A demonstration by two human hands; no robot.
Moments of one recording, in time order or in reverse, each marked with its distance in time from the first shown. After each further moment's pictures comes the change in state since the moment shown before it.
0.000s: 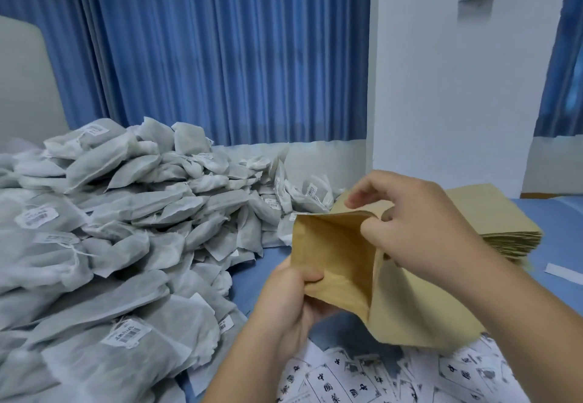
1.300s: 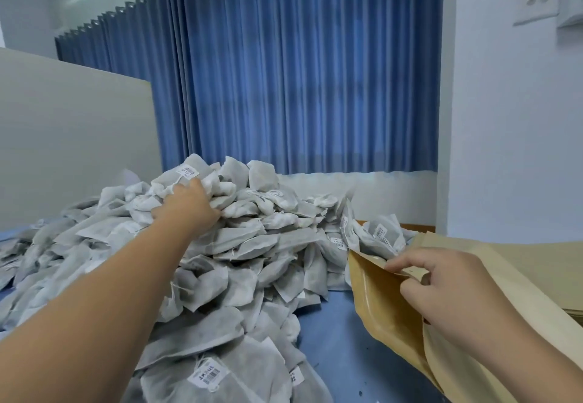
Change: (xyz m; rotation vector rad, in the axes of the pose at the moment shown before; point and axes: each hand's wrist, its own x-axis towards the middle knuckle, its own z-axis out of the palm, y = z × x) left_hand 0.029 0.258 -0.151 1.873 1.090 0.247; right_hand 0.026 -0.013 0.051 0.042 -0.109 0.094
